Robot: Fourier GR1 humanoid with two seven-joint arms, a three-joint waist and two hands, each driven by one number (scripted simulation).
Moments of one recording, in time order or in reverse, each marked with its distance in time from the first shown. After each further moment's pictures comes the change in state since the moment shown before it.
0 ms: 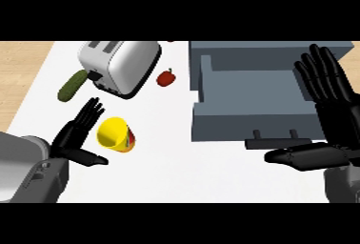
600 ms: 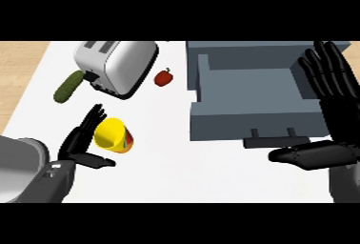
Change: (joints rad) left arm -0.119 -0.002 0.006 0.345 -0.098 0.102 -0.229; right arm -0.024 -0.014 -0.014 -0.012 -0.024 0.010 0.034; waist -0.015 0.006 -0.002
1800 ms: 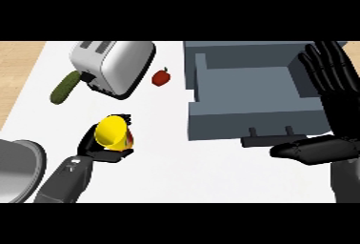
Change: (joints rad) left arm -0.069 -0.079 -0.007 0.078 -0.025 -0.039 -0.079; right arm -0.033 -0.015 -0.010 0.020 -0.012 0.010 0.016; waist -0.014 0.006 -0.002
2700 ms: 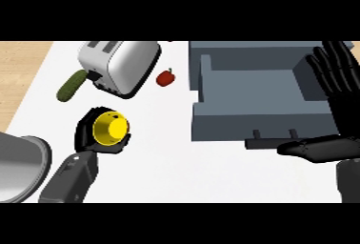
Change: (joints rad) left arm 0.028 -0.056 0.166 -0.152 0.139 0.236 -0.148; right arm 0.021 -0.021 -0.034 0.025 -0.005 0.013 -0.026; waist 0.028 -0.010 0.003
